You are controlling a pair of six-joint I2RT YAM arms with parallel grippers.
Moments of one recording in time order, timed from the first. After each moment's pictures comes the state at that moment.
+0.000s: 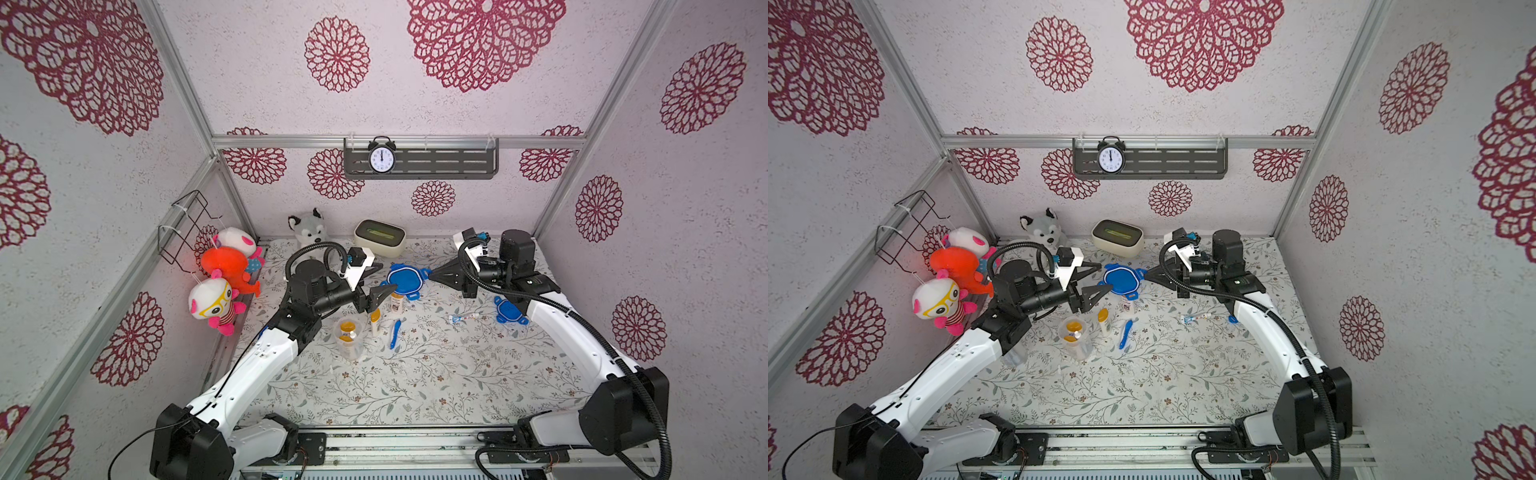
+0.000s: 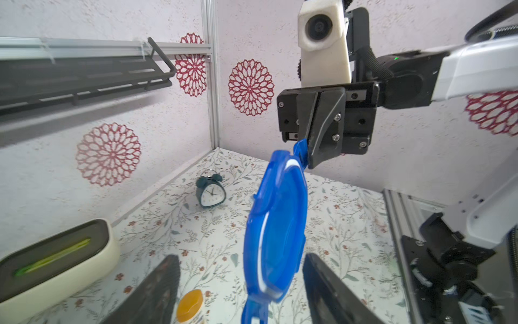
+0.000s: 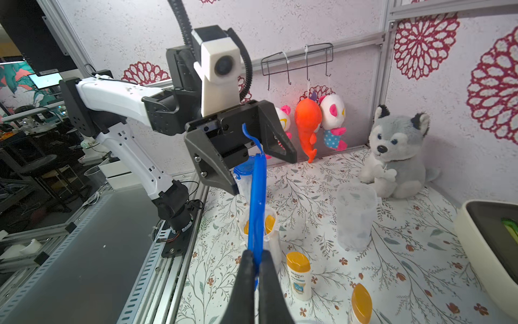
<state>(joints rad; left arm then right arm) -0.43 1.21 0.94 0.17 0.68 0.06 0.30 1.38 1.20 -0.08 -1.28 -0.09</state>
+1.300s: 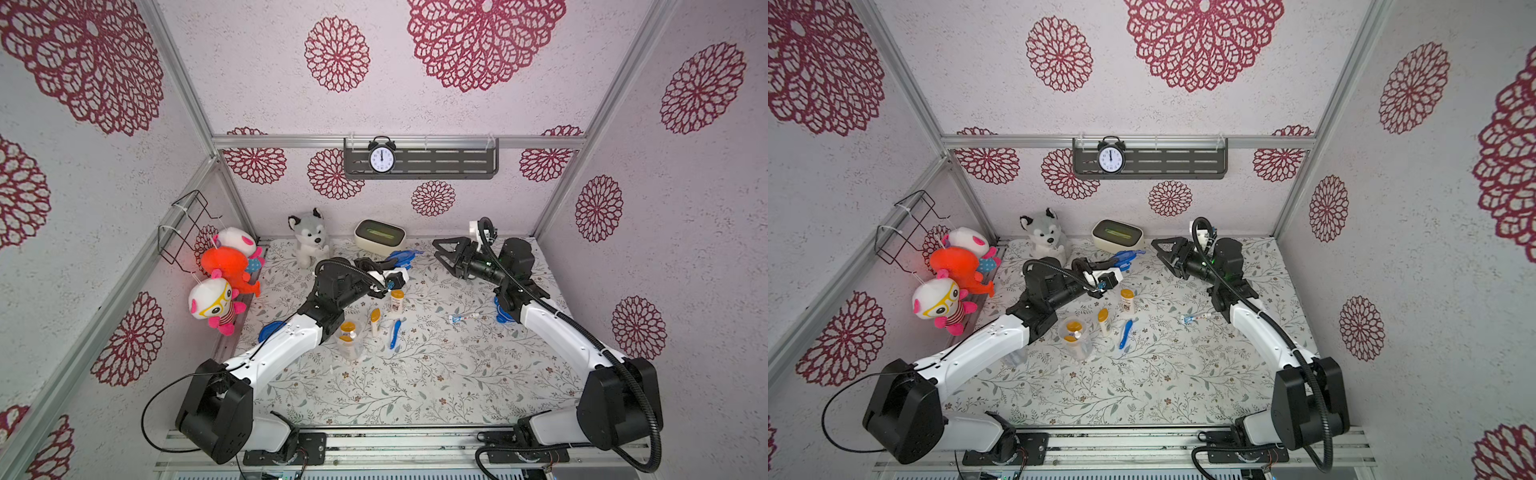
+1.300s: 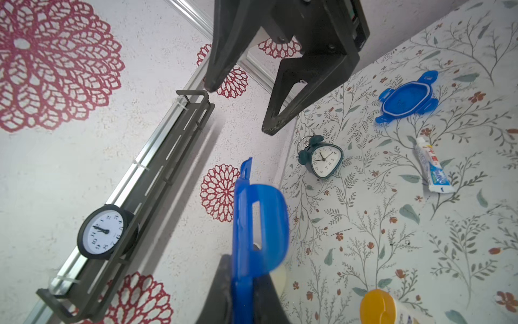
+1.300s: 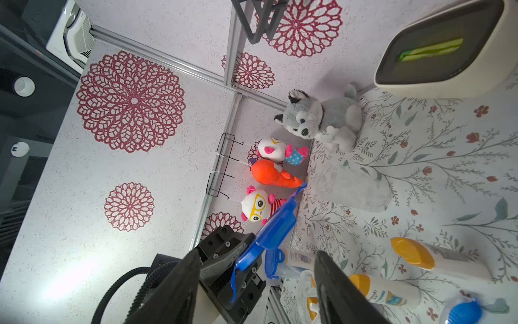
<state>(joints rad) -0.54 1.41 0.96 0.39 0.31 1.00 0.31 1.41 1.06 0.34 -0.74 1.23</state>
